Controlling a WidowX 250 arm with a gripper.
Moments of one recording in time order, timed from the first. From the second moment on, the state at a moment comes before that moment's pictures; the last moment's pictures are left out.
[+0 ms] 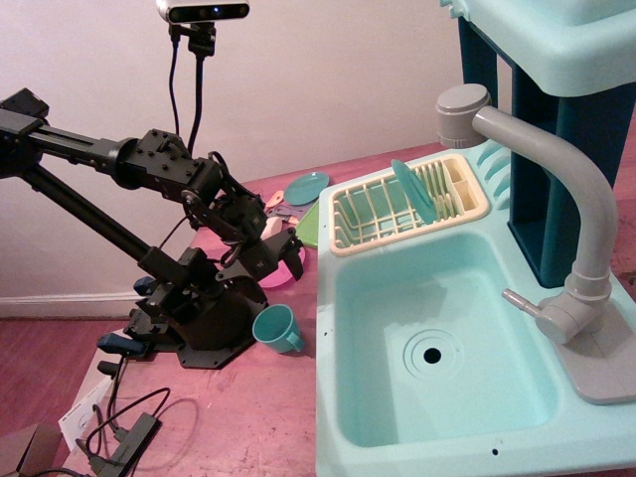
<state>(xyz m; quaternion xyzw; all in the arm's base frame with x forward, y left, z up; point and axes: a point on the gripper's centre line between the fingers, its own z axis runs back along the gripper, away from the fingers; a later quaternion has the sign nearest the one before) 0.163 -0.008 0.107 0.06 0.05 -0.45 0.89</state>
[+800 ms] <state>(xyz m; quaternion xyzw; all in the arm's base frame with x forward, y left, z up) 0.161 -0.025 0.074 0.02 0.09 -0.48 0.87</state>
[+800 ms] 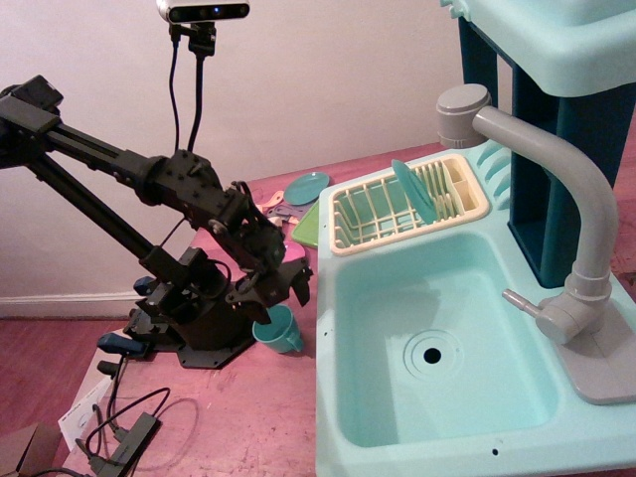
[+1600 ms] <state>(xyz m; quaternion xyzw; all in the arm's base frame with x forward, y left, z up) 0.126 -0.031 0.034 0.00 0.07 -0.48 0.87</state>
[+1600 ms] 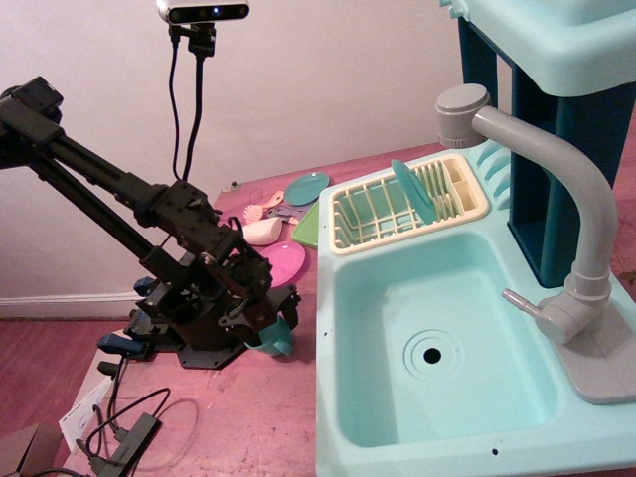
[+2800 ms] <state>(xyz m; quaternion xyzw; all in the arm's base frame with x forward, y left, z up) 0.163 -0.029 0.041 0.01 0.09 -0.52 0.85</state>
